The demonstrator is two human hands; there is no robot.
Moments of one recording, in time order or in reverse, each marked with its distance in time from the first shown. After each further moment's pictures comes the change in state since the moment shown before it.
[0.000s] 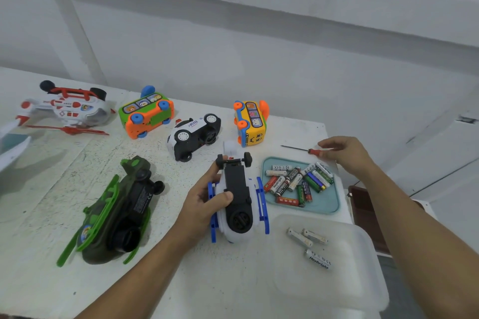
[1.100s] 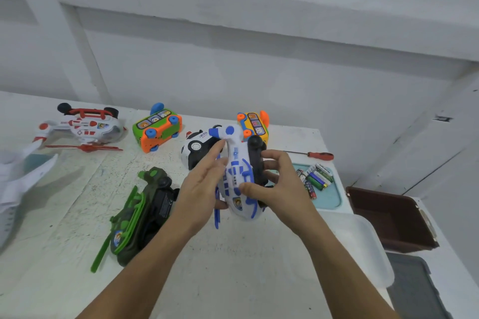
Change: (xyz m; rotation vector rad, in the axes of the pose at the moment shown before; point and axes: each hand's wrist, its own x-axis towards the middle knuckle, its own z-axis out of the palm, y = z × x) left_hand -0.015 0.057 -0.029 0.234 -0.002 0.127; right_hand -0.178 -0.135 0.121 0.351 -0.117 -0.083
